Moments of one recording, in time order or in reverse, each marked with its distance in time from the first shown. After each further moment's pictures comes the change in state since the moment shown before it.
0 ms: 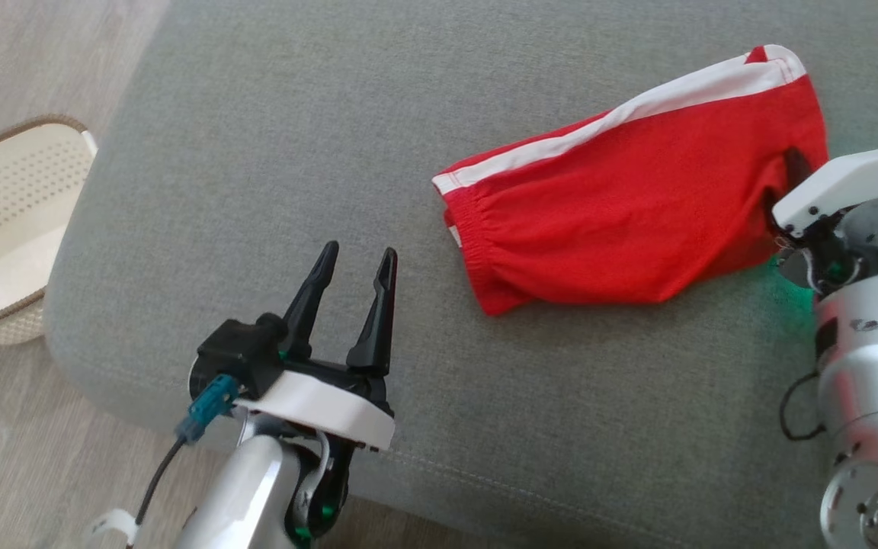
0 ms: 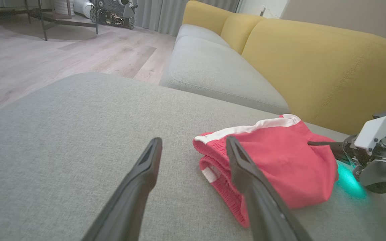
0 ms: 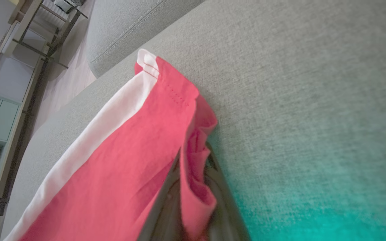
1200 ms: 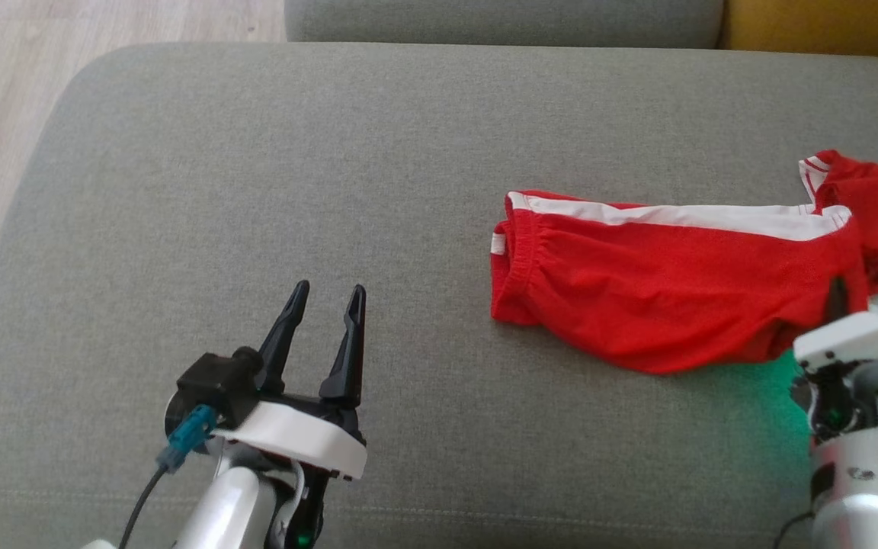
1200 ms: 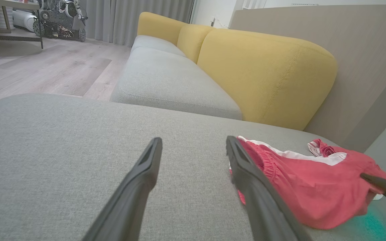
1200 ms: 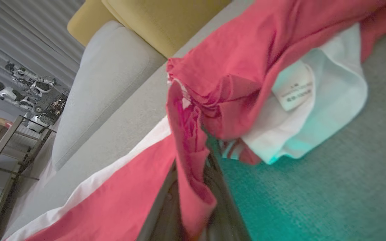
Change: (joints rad) left arm 0.075 0.000 0.077 0.034 0.040 -0.037 0.000; right arm 0.377 0.046 -0.019 -0.219 0.188 0.000 -0.224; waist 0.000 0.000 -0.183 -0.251
